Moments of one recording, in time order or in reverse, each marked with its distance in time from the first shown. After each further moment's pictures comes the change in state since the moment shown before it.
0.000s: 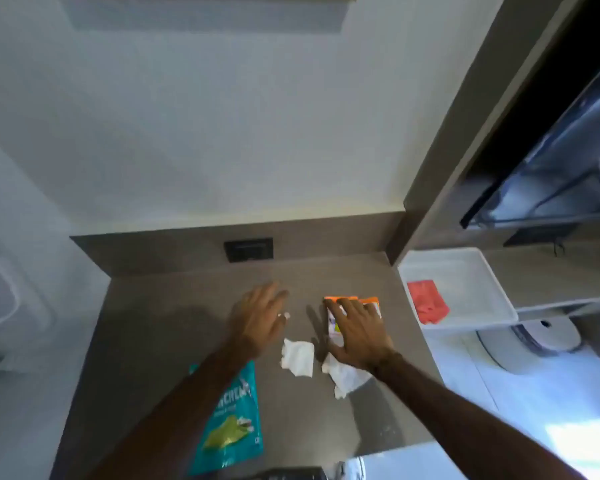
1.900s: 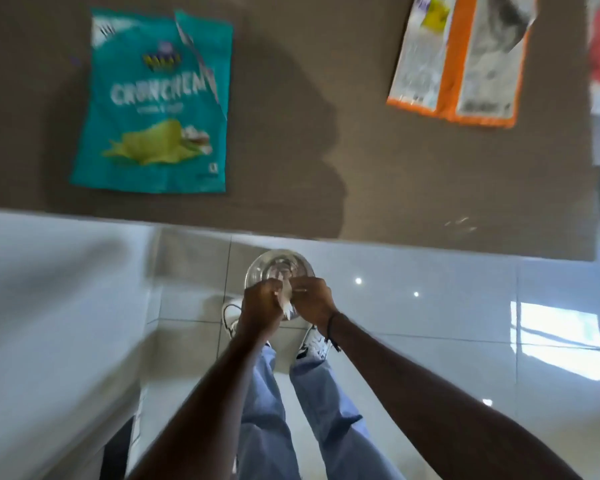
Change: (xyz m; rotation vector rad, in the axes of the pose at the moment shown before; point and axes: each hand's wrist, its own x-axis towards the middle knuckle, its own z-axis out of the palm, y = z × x) left_hand -0.313 0.141 0.336 -0.628 -0.280 -0.972; right_hand -0.171 -0.083 0.421 1.022 -0.565 0.658
